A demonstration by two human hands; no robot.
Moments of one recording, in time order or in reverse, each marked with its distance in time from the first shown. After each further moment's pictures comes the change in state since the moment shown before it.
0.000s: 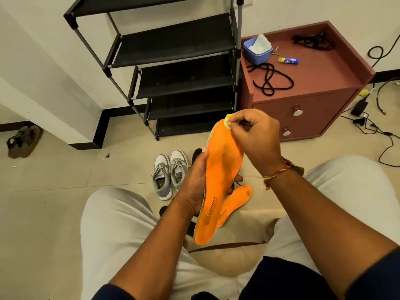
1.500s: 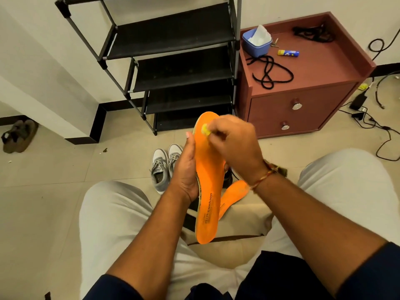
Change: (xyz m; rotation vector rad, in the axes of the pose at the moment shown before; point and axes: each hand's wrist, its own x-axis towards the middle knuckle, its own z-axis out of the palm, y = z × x) left_hand 0.006 0.009 -0.006 -0.145 0.115 0.136; right_hand -0.021 -0.022 0.019 -0.158 -0.179 -0.234
